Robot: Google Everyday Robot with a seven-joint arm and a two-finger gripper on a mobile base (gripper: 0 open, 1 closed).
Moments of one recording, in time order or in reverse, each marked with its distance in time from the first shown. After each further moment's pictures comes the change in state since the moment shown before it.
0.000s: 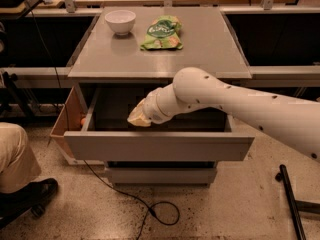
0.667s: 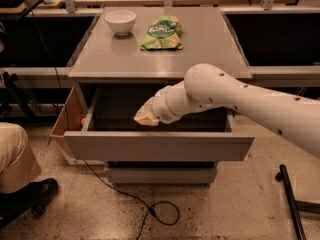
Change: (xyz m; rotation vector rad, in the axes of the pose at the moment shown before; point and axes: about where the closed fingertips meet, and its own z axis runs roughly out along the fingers) arm 0.004 0.005 -0.036 0.015 0.003 0.030
